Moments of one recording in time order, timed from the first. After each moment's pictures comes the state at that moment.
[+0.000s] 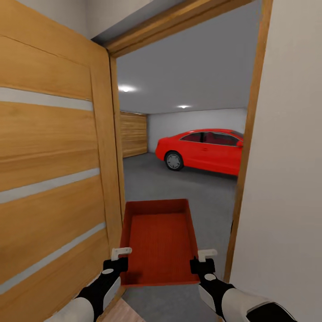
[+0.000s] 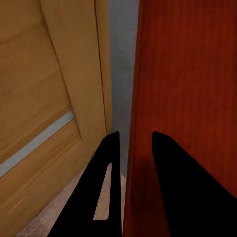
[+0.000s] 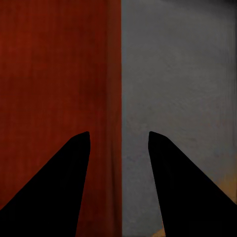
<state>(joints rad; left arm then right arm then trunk) -0.60 -0.09 -0.12 -0.33 0.15 -0.01 0.24 -0.73 0.13 0.25 0.01 -0.11 -0.28 -0.23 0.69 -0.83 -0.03</state>
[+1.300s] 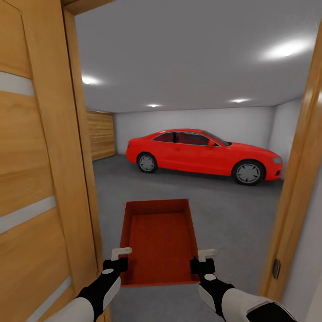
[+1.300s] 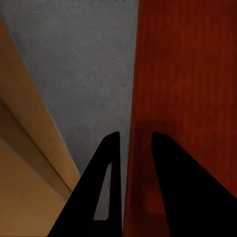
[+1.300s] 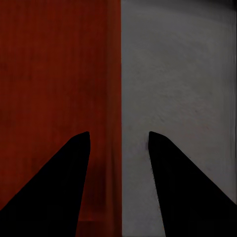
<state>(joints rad) -0.60 -0.09 -0.12 -0.33 0.15 -0.01 0.24 -0.73 0.13 0.25 0.01 -0.11 -0.28 -0.23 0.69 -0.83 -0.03</state>
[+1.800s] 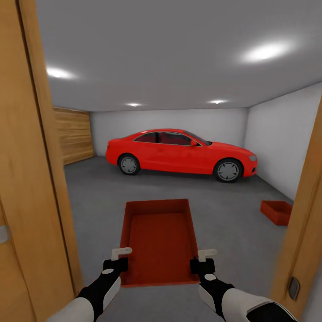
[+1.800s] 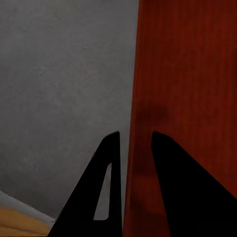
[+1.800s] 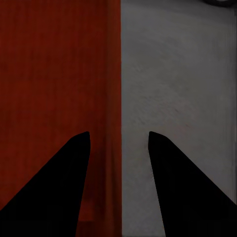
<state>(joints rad) -0.60 -0.09 -0.12 -0.33 0.15 -0.01 0.24 -0.73 0.13 0.25 0.01 -0.11 -0.28 -0.23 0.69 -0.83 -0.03</state>
